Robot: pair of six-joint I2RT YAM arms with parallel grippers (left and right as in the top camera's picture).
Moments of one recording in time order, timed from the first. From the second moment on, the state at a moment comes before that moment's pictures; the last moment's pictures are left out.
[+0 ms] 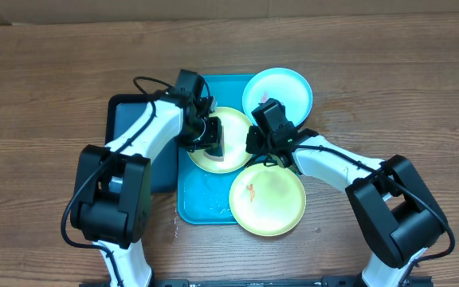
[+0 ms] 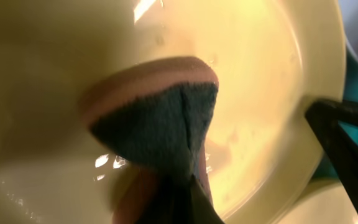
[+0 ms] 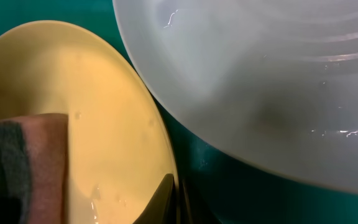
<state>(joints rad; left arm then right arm) -0.26 1.98 1.35 -0.80 0.36 -0.26 0.57 1.89 1.05 -0.17 -0.02 0.69</state>
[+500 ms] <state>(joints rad) -0.25 1.94 1.56 -1.01 0.27 -0.20 0.57 1.89 1.05 -0.17 -0.04 0.69</state>
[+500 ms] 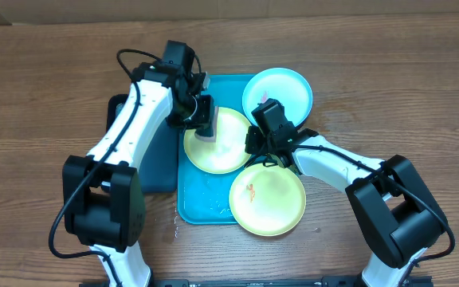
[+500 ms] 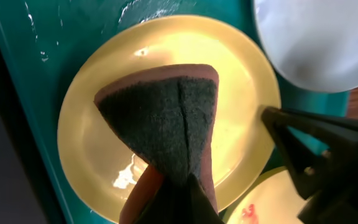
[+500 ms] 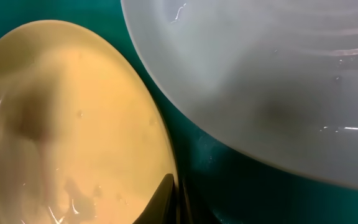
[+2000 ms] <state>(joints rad) -0.28 1.94 1.48 -0.89 0.34 -0.24 0.57 1.89 1.05 -0.16 -0.06 0.69</state>
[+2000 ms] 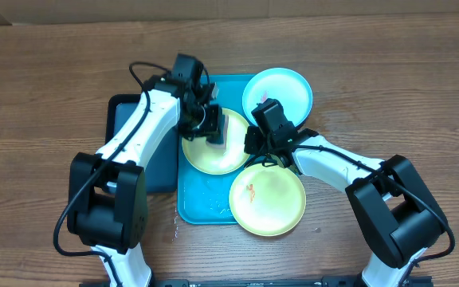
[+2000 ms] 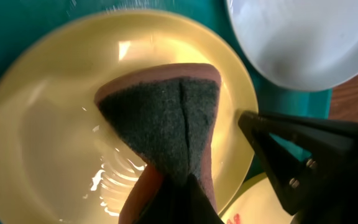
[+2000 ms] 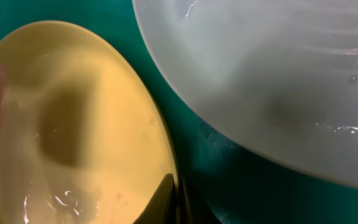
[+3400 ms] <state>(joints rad) -0.30 1.95 1.41 -0.88 0.32 -0.17 0.57 1.89 1.05 -0.16 -0.07 0.69</state>
